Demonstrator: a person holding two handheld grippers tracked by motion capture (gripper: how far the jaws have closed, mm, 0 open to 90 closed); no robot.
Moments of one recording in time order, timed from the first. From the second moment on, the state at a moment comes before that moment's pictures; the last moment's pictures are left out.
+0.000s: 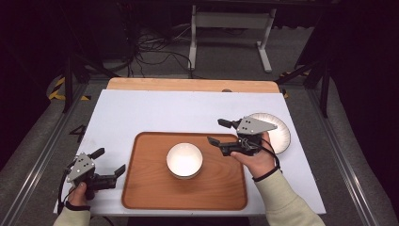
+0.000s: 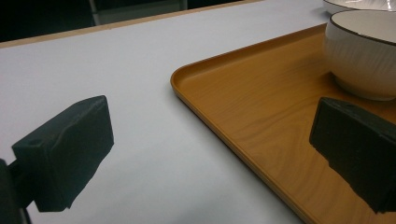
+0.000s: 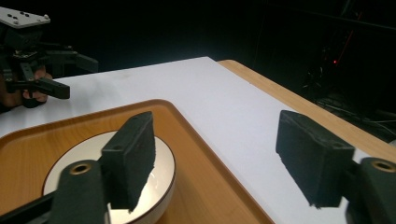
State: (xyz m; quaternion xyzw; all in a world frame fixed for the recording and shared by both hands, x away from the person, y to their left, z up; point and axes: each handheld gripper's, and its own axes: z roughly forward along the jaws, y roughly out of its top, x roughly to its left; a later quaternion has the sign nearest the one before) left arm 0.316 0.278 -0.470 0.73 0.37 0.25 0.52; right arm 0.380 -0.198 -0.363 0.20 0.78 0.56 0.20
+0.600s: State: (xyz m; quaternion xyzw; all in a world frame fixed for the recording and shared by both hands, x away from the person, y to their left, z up) left arm 0.316 0.278 -0.470 0.73 0.37 0.25 0.52; right arm 0.365 -0.250 -0.357 0.23 0.77 0.55 0.24
